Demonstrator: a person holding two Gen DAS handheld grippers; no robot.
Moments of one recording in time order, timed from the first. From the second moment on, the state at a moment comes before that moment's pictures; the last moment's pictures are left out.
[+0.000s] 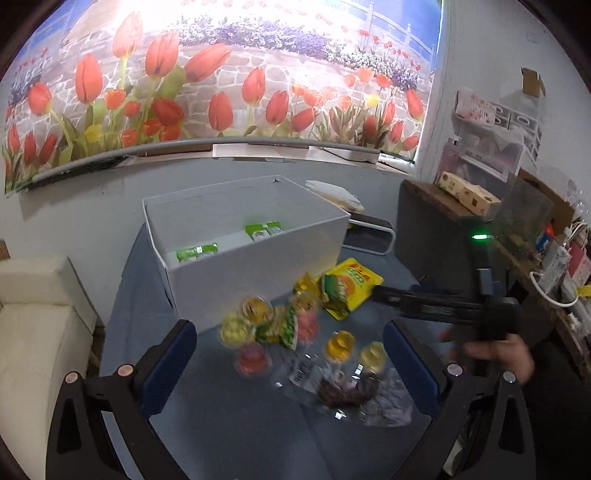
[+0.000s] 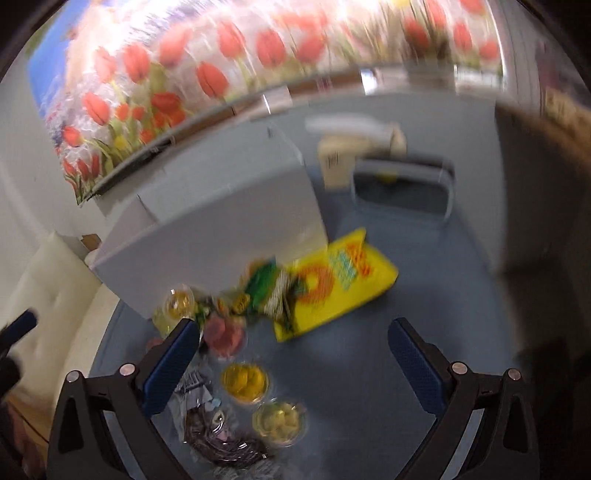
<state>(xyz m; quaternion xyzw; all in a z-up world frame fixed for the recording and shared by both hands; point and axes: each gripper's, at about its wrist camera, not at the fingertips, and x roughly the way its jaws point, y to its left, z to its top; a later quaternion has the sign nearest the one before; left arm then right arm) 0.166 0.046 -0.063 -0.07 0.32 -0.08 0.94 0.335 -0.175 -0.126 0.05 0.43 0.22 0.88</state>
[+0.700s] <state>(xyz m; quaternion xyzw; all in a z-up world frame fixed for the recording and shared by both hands) 0.166 0.053 -0.079 -0.06 0.33 -0.07 0.94 0.381 -0.135 -0.159 0.06 0.47 0.22 0.85</state>
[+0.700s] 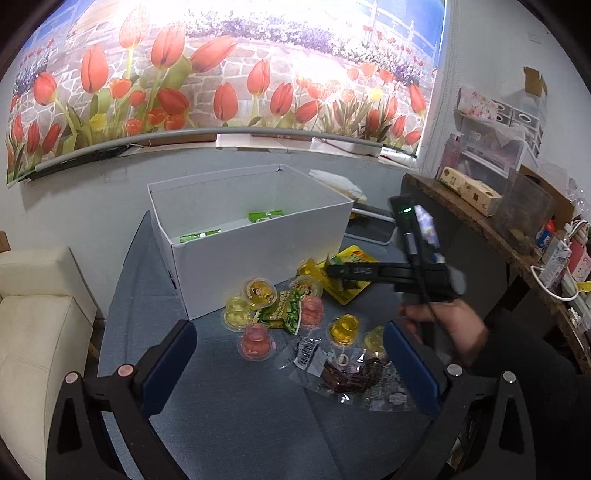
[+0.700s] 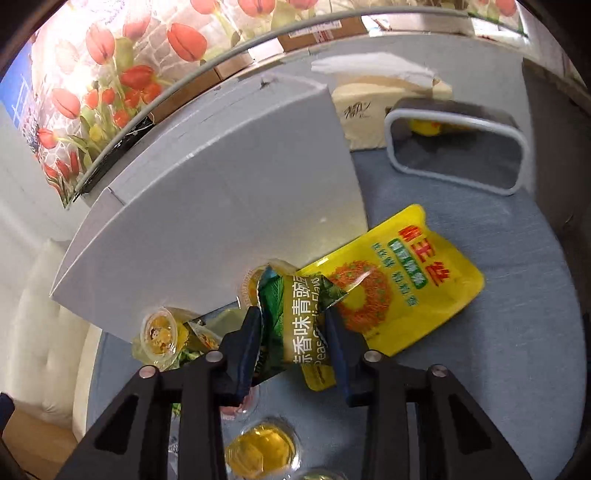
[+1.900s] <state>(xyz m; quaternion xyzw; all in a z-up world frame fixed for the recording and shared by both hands) 0.223 0.058 -0.140 -0.06 0.39 -0.06 0.92 0.223 -0.168 -0.065 0.04 0.38 0.29 0.88</state>
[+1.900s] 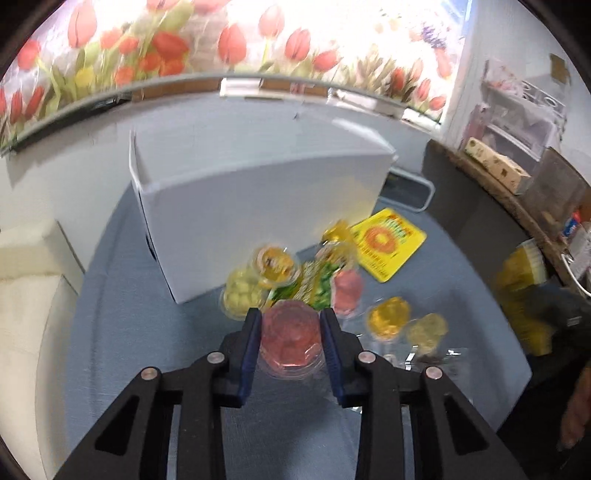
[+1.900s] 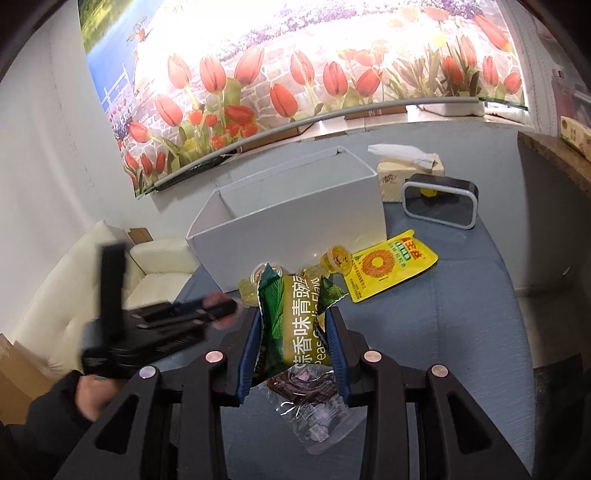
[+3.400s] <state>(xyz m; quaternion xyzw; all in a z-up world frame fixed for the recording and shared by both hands) 0.333 0.129 -0.053 -0.03 0.32 0.00 0.95 0.414 -0.079 -0.038 -0.01 0.35 0.28 0.89</state>
